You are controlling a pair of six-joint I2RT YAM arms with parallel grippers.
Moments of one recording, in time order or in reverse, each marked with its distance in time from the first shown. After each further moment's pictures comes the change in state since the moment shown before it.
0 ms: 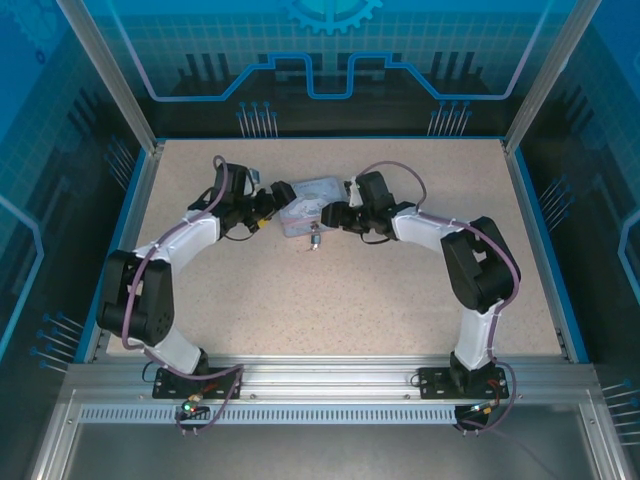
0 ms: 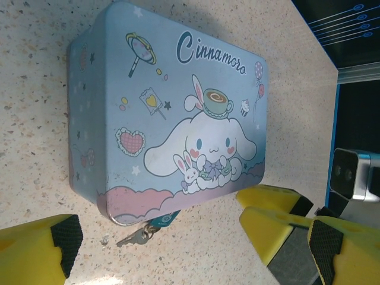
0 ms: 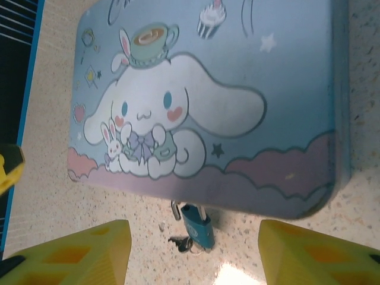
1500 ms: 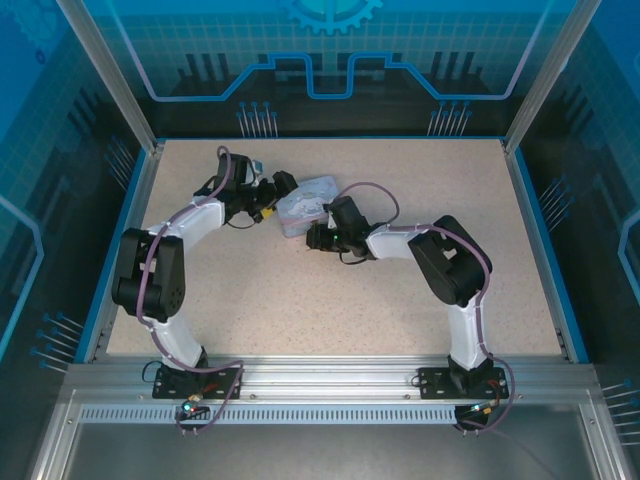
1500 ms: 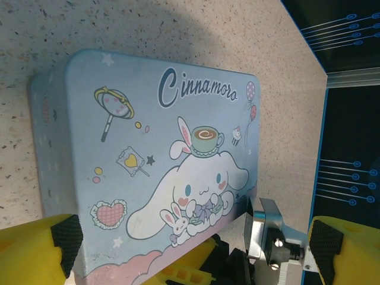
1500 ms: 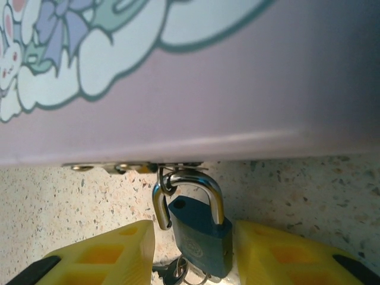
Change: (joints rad) left arm 0.040 0.158 0.123 0.029 0.088 -0.006; right arm 0.150 0.148 -0.035 0.180 0.162 0.058
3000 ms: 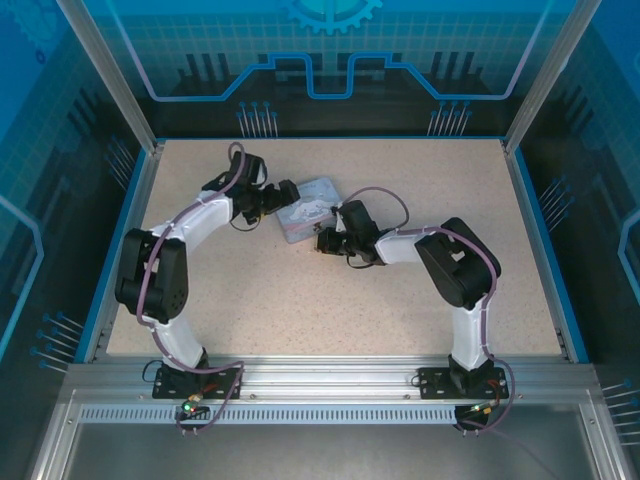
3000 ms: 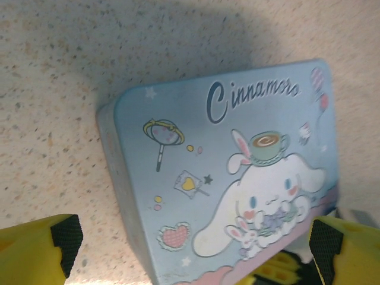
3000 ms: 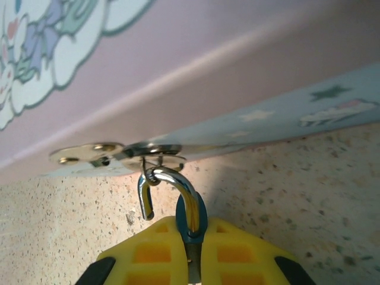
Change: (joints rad) left arm -0.081 0.002 0.087 -0.254 -0.280 0.171; right arm -0.037 -0.055 -0.122 0.097 -0.055 0.024
